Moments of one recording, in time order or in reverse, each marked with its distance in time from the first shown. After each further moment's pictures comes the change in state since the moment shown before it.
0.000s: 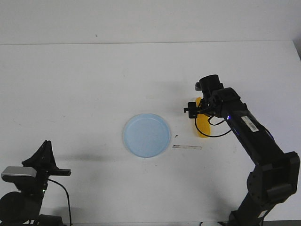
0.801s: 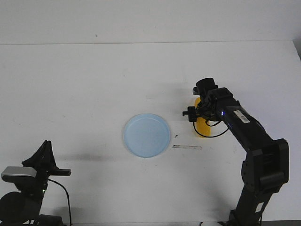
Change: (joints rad) left arm 0.000 0.000 0.000 0.000 0.000 0.000; right arm -0.014 0.100 0.000 -0.006 -0.023 0.005
